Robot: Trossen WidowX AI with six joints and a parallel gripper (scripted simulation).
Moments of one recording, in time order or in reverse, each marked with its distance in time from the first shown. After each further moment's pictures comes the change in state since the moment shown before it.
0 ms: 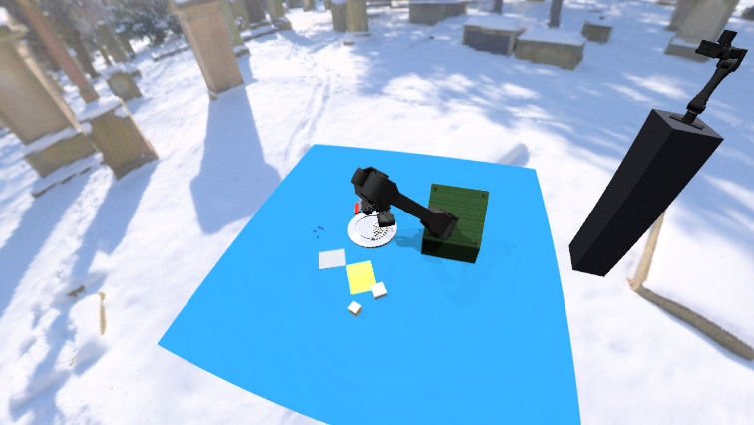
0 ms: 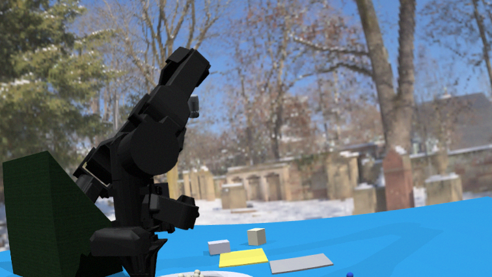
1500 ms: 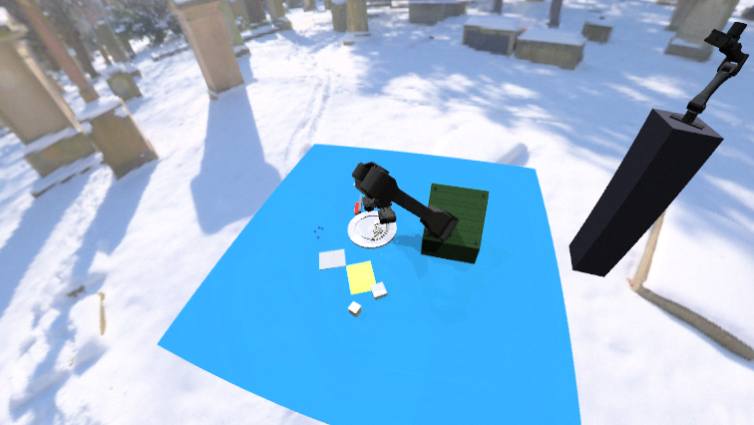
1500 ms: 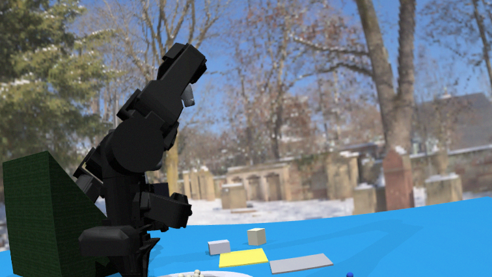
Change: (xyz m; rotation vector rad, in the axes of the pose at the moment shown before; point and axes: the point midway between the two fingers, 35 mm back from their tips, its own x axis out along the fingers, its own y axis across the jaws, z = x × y) arm -0.004 -0.013 -0.007 0.004 -0.007 0.007
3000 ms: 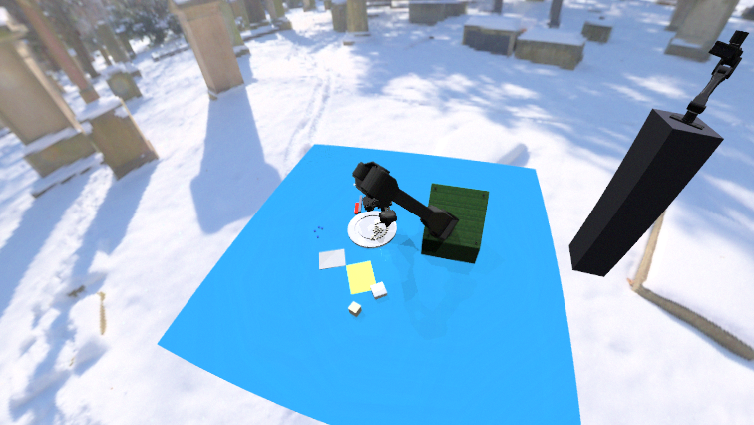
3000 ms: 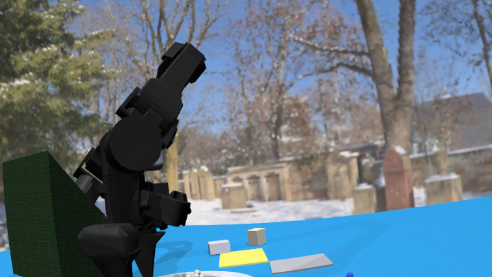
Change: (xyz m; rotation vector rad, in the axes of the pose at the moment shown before) arm -0.003 0.001 -0.001 -0.005 0.004 0.003
